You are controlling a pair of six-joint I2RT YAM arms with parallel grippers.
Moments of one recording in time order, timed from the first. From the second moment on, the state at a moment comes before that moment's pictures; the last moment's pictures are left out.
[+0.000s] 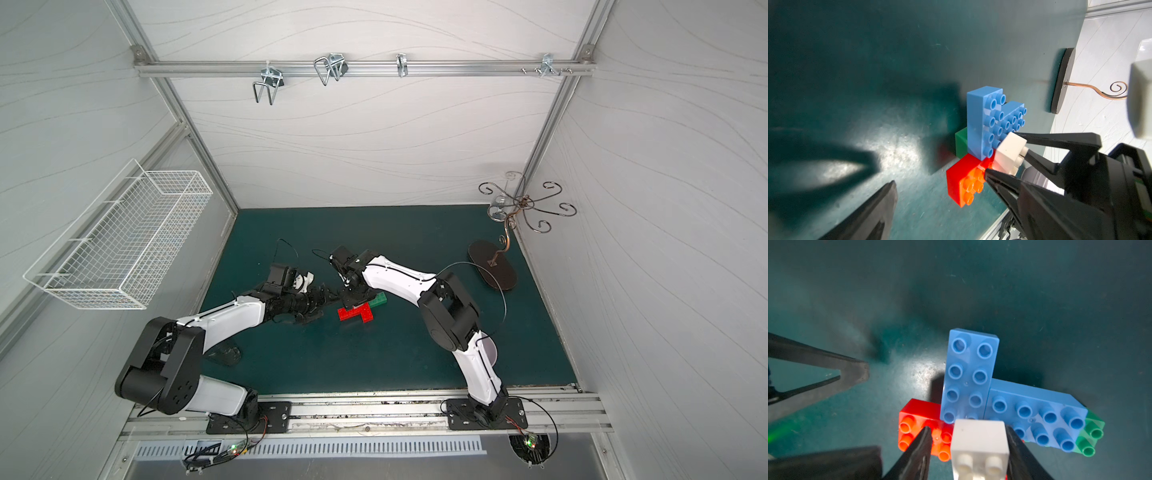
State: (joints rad) left arm -0.26 1.45 0.66 -0.20 0.58 -0.78; right arm 0.93 2.09 1.69 -0.89 -0.08 0.34
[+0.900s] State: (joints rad) left arm -0.33 1.49 0.72 -0.21 0.56 -0.79; right arm 0.82 1.87 1.42 -0.75 -0.42 0.35
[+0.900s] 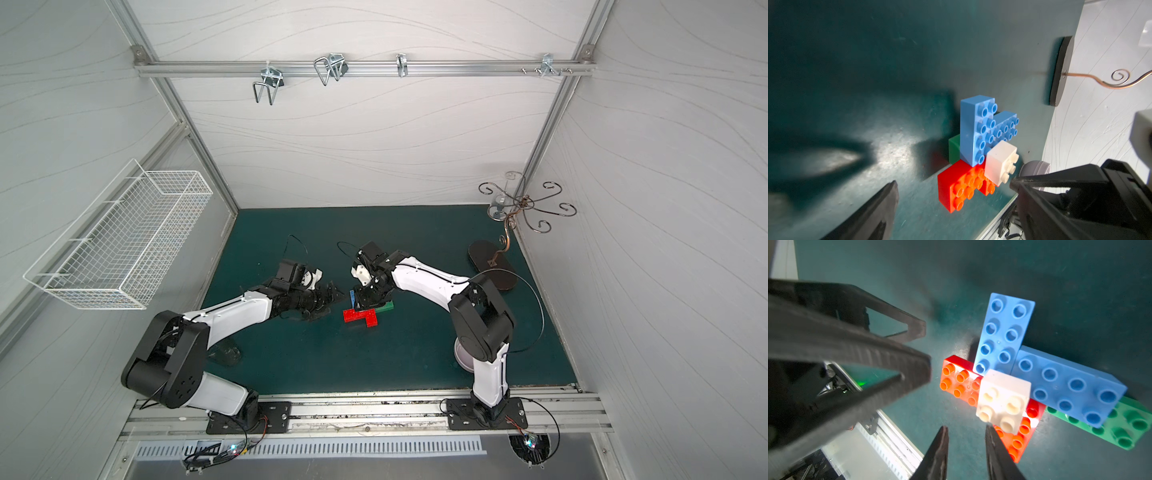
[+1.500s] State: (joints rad) left arm -0.34 1.50 0.73 -0.21 0.56 -0.79; right arm 0.79 1.88 1.42 -0.68 -0.49 0.34
